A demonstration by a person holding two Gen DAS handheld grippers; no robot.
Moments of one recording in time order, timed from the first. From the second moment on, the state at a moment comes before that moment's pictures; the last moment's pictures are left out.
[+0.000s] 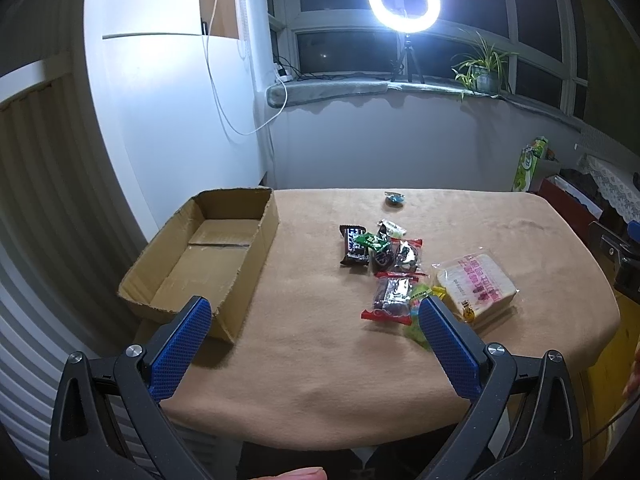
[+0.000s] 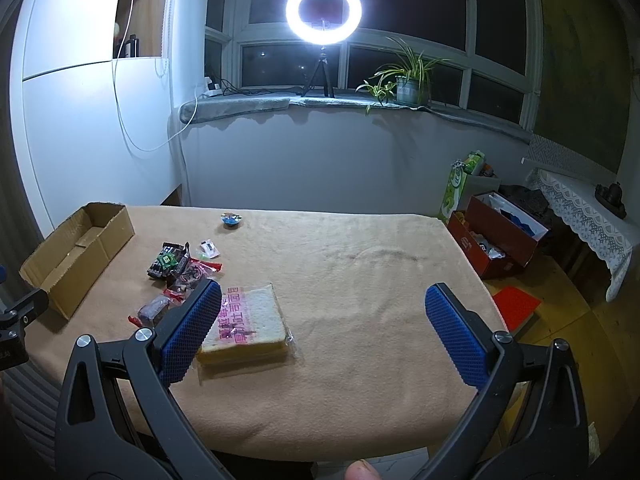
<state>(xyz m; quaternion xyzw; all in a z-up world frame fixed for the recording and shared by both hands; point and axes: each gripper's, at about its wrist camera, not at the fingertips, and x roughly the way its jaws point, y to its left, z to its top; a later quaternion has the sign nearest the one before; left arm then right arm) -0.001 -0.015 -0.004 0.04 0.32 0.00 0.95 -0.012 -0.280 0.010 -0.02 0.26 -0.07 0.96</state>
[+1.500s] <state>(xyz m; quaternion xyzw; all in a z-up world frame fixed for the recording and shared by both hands) 0.015 -0.026 -0.056 0.02 0.37 -0.03 0.93 0.007 -0.295 -0.055 -0.01 0.34 -0.06 0.94</state>
